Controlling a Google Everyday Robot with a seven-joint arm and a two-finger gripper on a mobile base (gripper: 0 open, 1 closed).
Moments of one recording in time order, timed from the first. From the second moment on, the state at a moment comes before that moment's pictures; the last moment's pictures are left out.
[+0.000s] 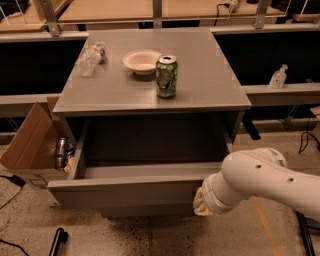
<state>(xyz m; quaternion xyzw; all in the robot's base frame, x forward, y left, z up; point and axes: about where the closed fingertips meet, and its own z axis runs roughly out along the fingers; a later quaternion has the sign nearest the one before) 0.427 -0.127 0.615 -0.75 0.64 0.03 0.16</state>
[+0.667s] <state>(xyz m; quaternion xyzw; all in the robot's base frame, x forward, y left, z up) 0.458 -0.126 0.613 -0.76 0.63 0.01 0.16</state>
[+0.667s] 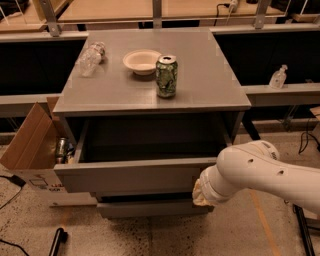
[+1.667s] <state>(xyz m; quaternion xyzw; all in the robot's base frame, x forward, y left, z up) 0.580 -0.122 0.649 -0.75 0.60 -0.14 0.24</state>
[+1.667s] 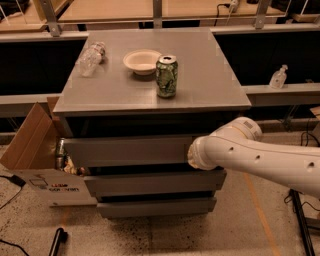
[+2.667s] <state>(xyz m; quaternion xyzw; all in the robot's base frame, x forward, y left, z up) 0.637 -0.128 0.674 -0.74 0.57 -0.21 0.29</state>
